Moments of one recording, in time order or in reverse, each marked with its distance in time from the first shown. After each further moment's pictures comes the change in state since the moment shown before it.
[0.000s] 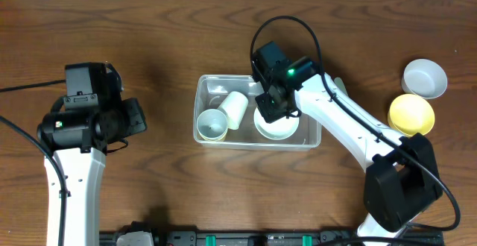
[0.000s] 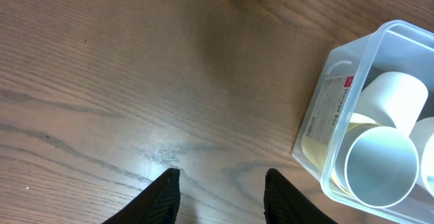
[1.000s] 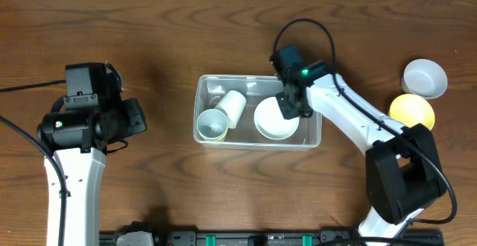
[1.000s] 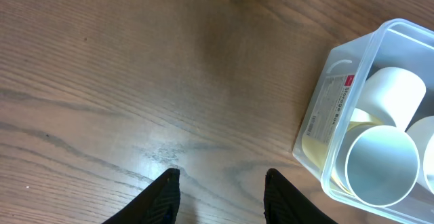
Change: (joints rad) left arm 0.000 0.000 0.000 -0.003 0.000 0.000; right arm -0.113 0.019 -0.129 0.122 0.164 0.032
